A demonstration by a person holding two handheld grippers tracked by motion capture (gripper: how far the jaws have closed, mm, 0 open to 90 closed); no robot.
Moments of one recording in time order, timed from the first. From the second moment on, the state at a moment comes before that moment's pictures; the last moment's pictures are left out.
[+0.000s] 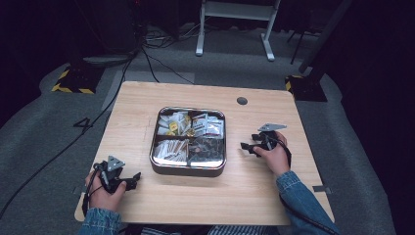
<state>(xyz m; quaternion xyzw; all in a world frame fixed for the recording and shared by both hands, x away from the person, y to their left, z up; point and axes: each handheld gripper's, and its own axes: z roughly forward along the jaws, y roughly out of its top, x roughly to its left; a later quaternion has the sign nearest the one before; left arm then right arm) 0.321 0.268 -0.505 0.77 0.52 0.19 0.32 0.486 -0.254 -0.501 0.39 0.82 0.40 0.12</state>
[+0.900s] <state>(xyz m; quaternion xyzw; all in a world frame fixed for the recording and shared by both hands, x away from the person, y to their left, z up) 0.321 0.267 -0.506 0.77 0.52 0.19 0.32 0.453 -0.238 -0.420 0.32 0.83 0.45 0.11</state>
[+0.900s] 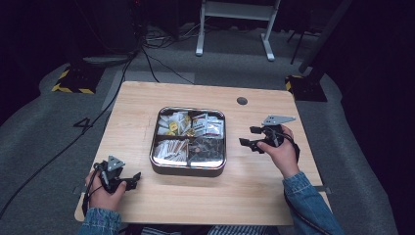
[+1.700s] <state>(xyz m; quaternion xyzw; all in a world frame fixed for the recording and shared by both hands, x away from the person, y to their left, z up) 0.324 0.266 -0.505 0.77 0.51 0.19 0.32 0.438 -0.199 -0.394 0.25 0.83 0.50 0.06</state>
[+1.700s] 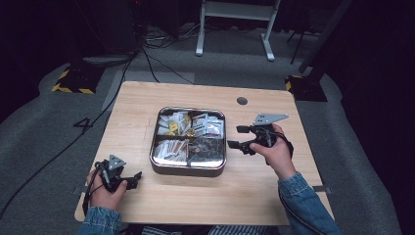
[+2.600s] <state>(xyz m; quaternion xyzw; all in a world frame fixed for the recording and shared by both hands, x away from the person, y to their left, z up) 0.328 0.264 -0.506 0.78 0.51 0.19 0.32 0.455 -0.113 -0.415 0.22 0.85 0.47 0.06</state>
